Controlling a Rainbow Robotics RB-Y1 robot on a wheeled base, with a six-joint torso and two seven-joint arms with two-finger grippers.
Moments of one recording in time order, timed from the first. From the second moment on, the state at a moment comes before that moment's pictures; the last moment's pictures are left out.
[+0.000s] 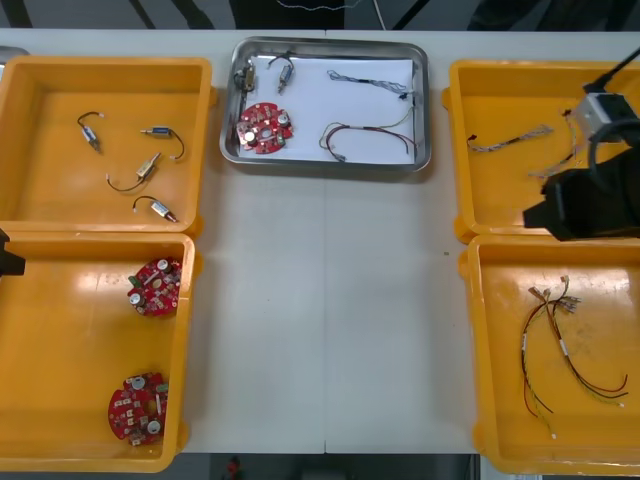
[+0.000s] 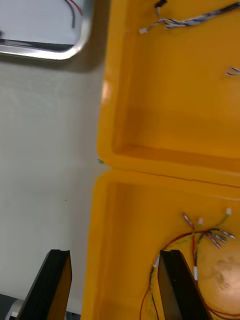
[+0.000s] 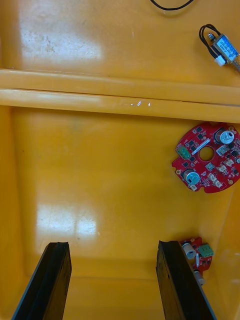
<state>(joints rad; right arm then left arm) -0.39 -0.74 -0.15 -2.29 -0.94 1.92 1.06 -0.10 0.81 0.41 -2.27 0.91 1.91 -1.18</state>
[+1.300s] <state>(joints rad) -0.15 -0.84 -0.35 -2.30 -0.95 1.92 1.07 -0.10 0.81 0.41 -2.27 0.91 1.91 -1.18</state>
